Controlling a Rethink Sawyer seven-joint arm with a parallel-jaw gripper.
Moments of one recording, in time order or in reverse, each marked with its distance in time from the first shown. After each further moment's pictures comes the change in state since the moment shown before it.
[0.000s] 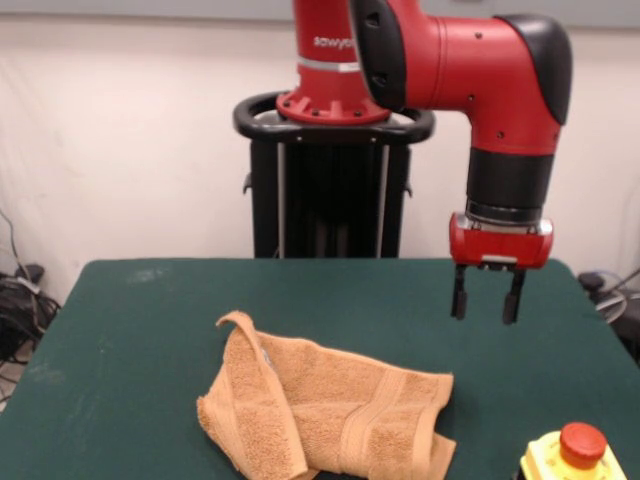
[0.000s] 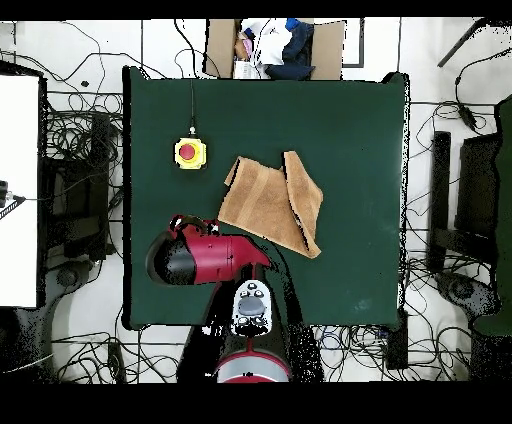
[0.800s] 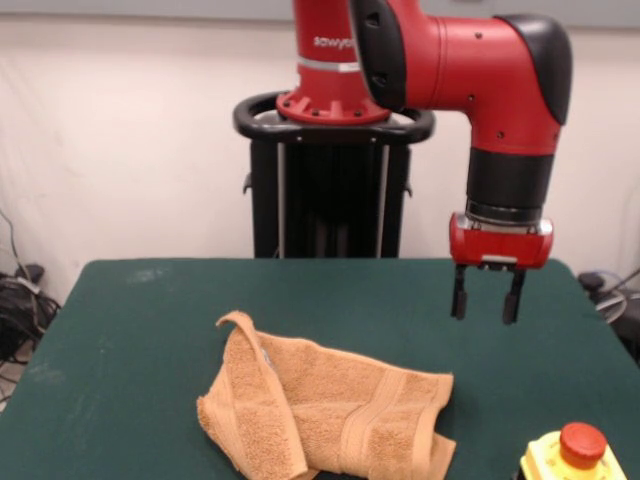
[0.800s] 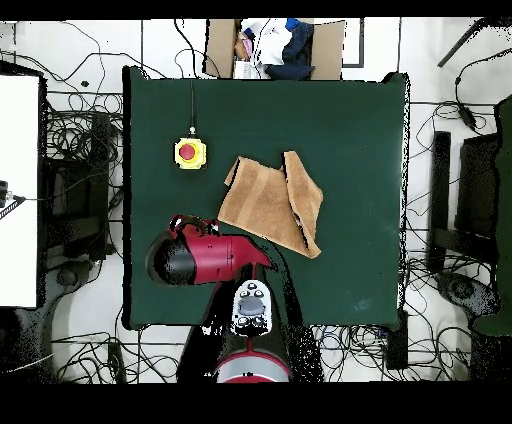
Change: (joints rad) arm 0.042 0.177 -0.001 -0.029 0.018 0.248 0.004
